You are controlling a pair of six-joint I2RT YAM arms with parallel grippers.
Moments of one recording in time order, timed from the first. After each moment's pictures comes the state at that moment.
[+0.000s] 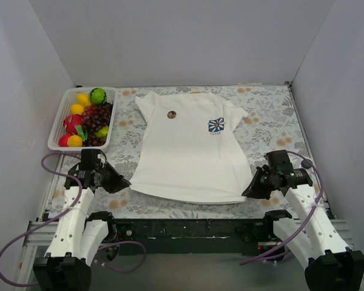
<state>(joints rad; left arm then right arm) 0.02 0.79 0.66 -0.95 0.30 -0.82 0.18 0.78 0.59 -1.00 -0.30 0.64</state>
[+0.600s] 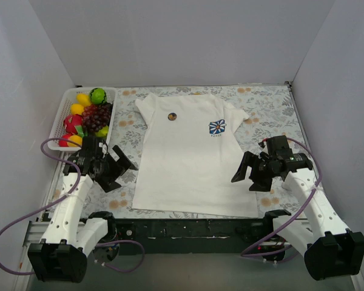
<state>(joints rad) -0.04 0.89 0.81 -1.05 0.26 -0.79 0.18 0.93 0.76 -1.06 -0.39 0.52</state>
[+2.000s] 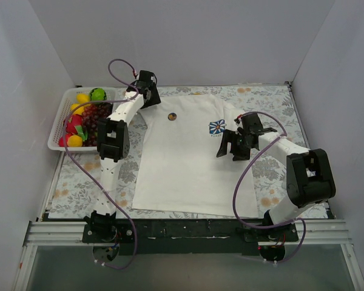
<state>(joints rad) -0.25 2.50 2.27 -0.61 -0.17 -0.48 0.26 1.59 0.95 -0.45 -0.33 0.39</state>
